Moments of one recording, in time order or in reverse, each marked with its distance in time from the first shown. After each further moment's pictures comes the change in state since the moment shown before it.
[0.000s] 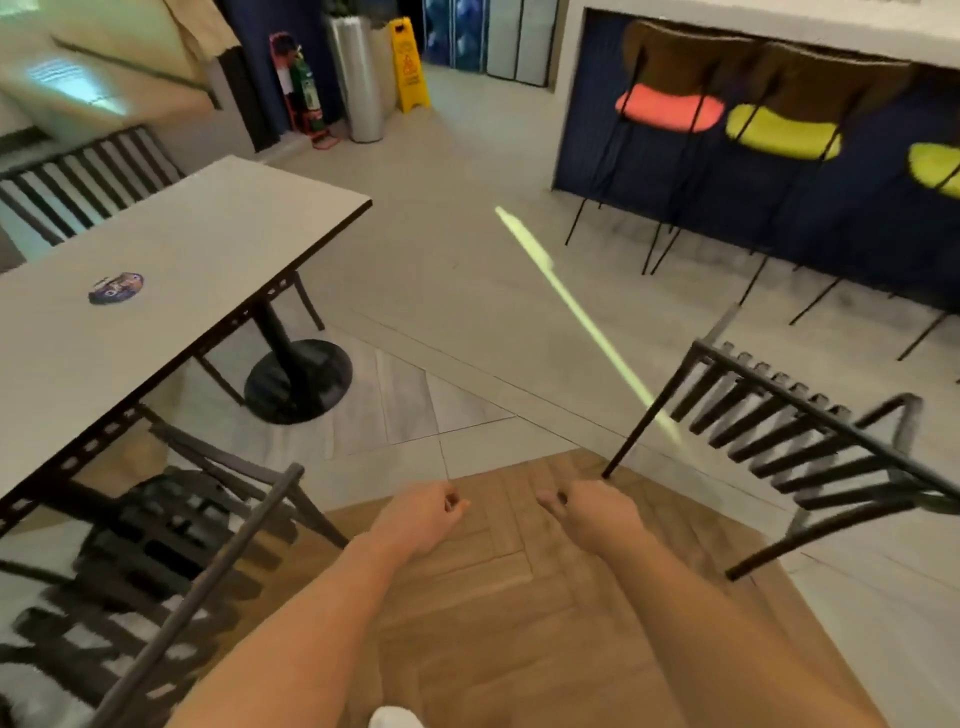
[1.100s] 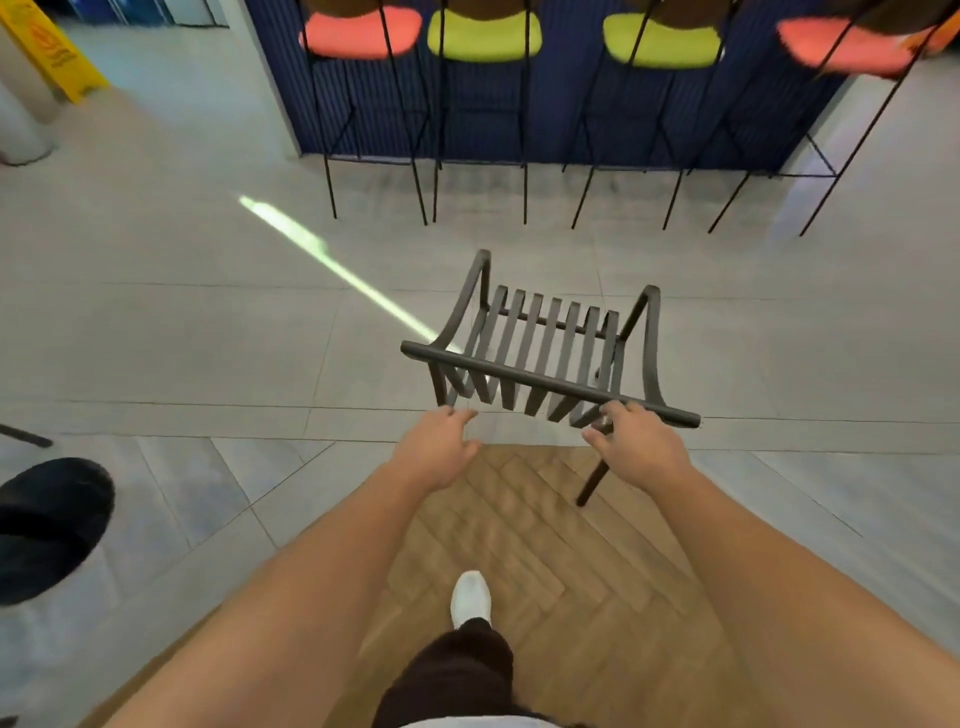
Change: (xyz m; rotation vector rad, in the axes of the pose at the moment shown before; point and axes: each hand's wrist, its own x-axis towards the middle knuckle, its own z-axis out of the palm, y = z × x) left_hand 0.261 0.441 0.129 0.237 -0.131 0.432; right_hand 0.030 0.479 -0.112 0.260 0.221 0.515
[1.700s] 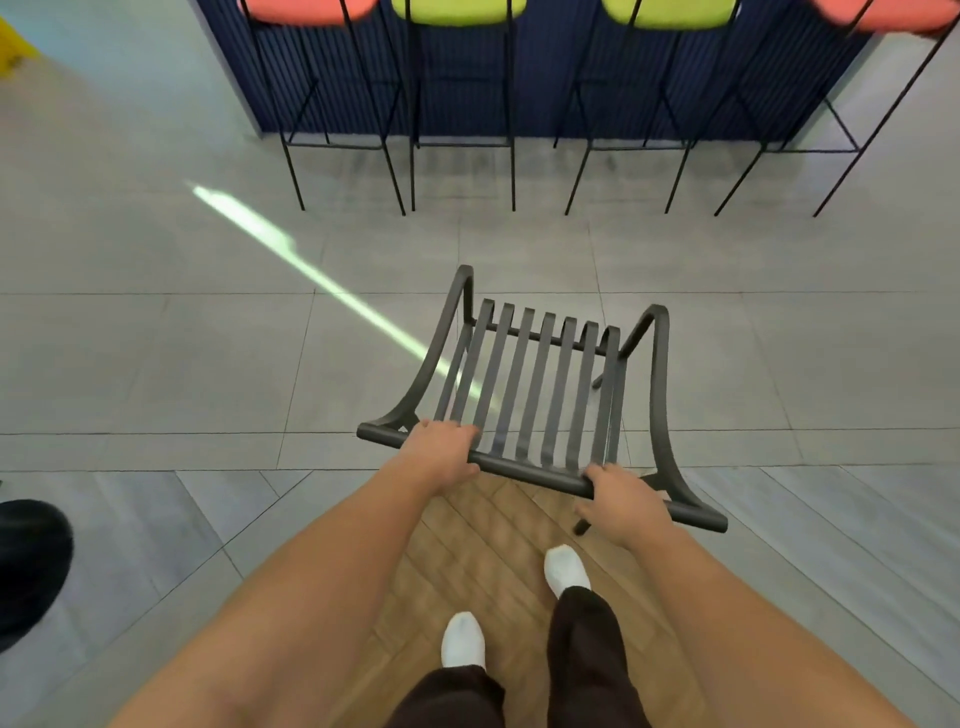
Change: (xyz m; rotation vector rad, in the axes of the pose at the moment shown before) left_hand 0.194 0.014 -0.024 0.400 -0.266 0.112; right_hand 0.137 0.010 0.023 -0.042 -0.285 0.025
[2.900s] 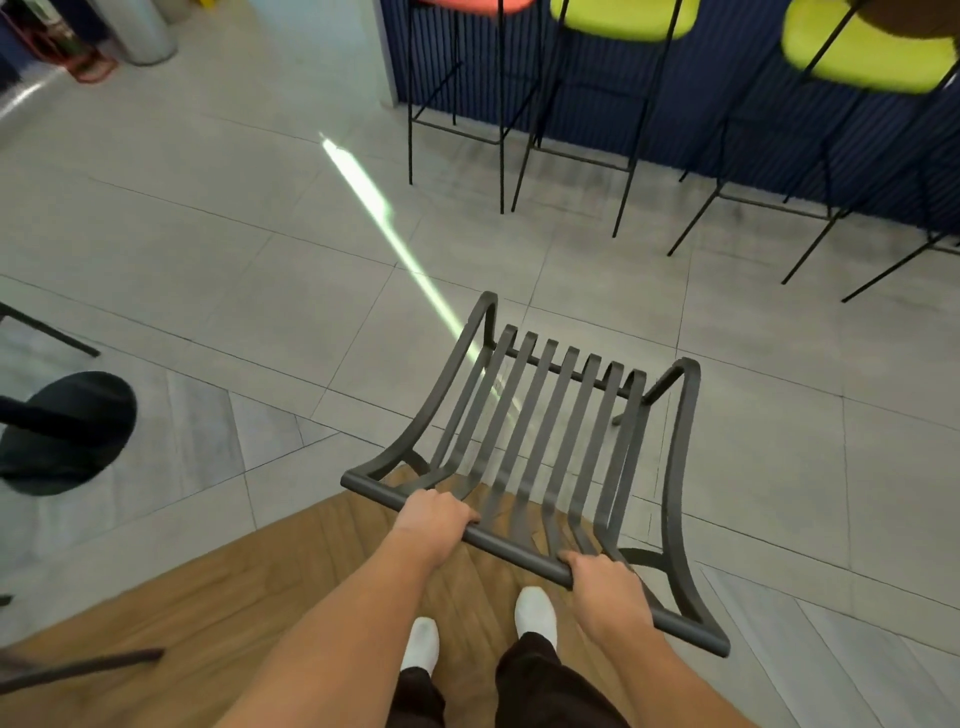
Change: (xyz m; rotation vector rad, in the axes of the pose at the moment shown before) left_hand 0.003 0.045 0.033 -0.023 -0.104 -0.201; right_hand 0.044 0.032 -0.001 -0.247 -0.052 -0.297
